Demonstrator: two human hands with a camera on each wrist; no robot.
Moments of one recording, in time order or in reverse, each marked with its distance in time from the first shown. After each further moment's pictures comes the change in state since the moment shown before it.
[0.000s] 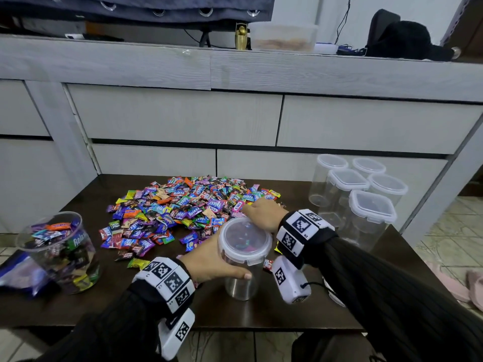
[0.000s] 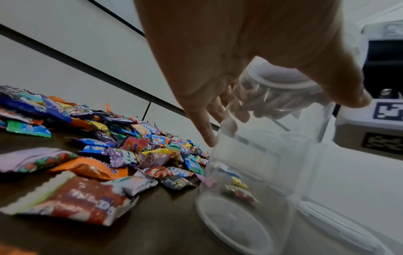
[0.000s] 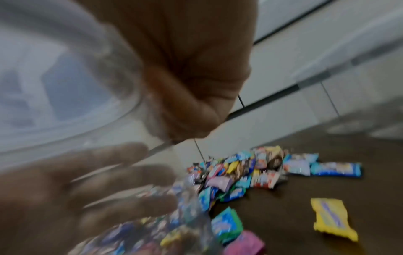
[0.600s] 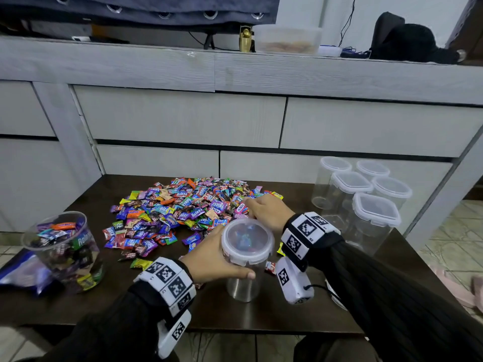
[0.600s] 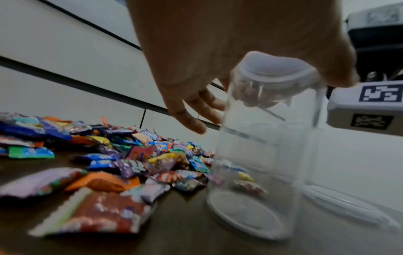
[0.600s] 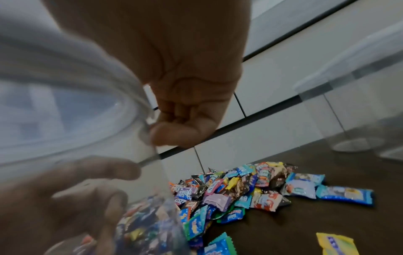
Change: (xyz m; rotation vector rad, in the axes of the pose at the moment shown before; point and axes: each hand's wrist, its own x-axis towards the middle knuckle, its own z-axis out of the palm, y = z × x) left_hand -0.004 0.008 -0.004 0.228 0.101 0.020; right_hand -0.002 0.002 -0.001 0.179 0.162 -0.066
